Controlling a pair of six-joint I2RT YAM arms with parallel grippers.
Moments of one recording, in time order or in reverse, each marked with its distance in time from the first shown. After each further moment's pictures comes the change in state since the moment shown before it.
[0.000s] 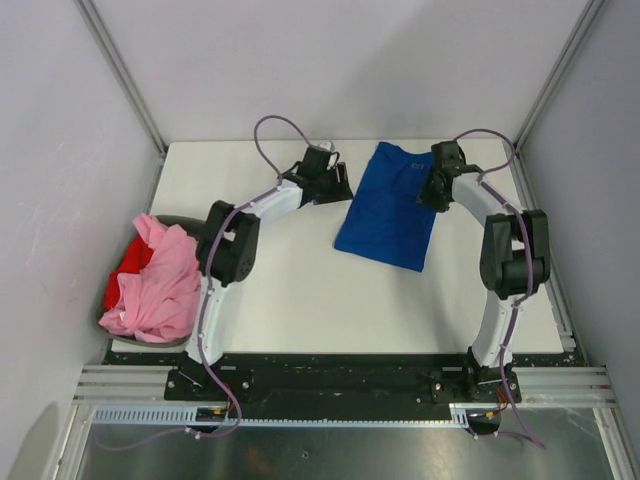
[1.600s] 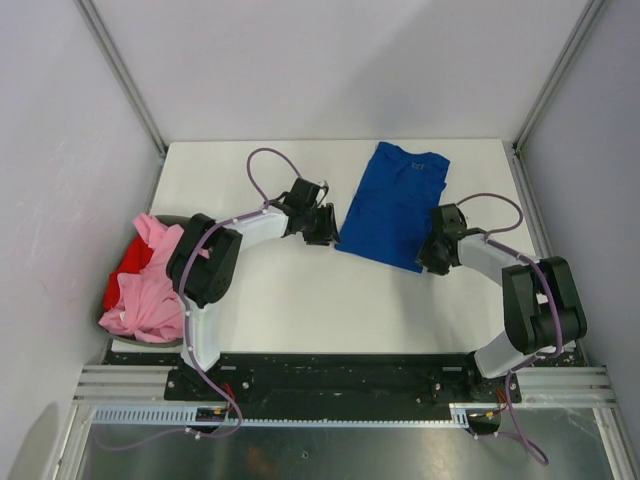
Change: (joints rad) left arm -0.028 -0.352 -0.558 0.006 0.158 -0.010; right arm 0.090 -0.452 -0.711 0.161 -0.021 0.196
